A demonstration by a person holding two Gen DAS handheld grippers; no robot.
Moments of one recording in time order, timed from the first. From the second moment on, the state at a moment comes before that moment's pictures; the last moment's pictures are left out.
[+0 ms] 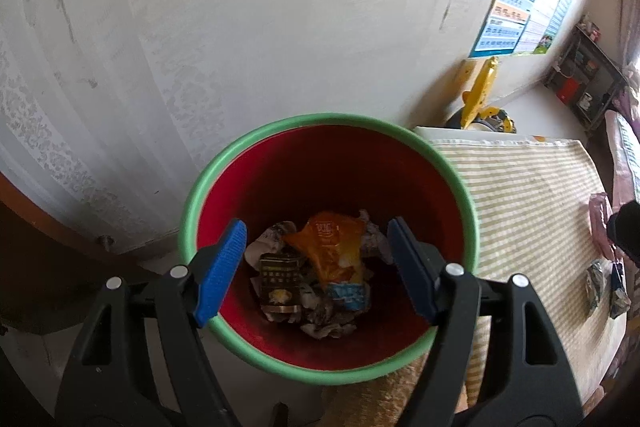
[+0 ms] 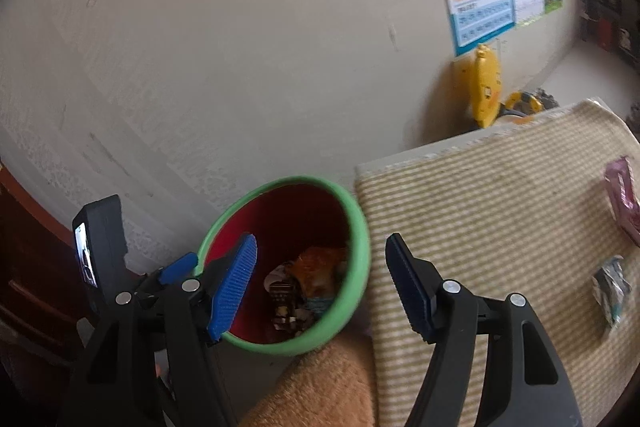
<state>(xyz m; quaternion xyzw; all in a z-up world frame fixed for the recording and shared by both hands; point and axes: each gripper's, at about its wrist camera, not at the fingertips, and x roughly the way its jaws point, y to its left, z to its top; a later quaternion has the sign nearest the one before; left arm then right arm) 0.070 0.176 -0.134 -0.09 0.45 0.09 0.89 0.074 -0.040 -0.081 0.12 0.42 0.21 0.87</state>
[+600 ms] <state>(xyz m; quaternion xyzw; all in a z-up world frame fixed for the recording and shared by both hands) 0.062 0.111 -0.111 -0.04 0.44 0.03 0.90 0.007 -0.222 -0.136 0.14 0.44 -0.02 0.89</state>
